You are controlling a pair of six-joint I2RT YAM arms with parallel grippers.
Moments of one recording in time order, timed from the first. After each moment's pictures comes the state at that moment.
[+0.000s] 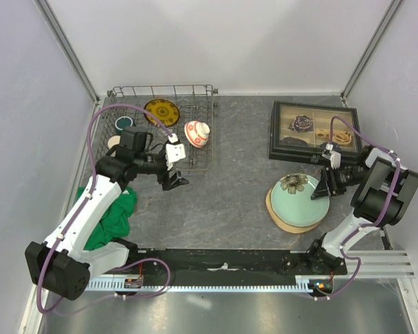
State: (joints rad) left arm -0.34 1.11 1.02 -0.66 0.78 0.79; right arm -0.56 1.77 1.09 -1.18 -0.70 -0.94
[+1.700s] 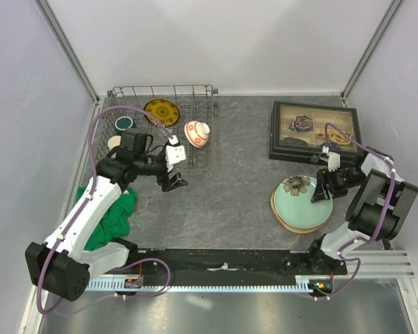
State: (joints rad) left arm -0.34 1.10 1.00 -0.65 0.76 0.79; right arm -0.52 1.62 0.99 -1.05 -0.57 -0.83
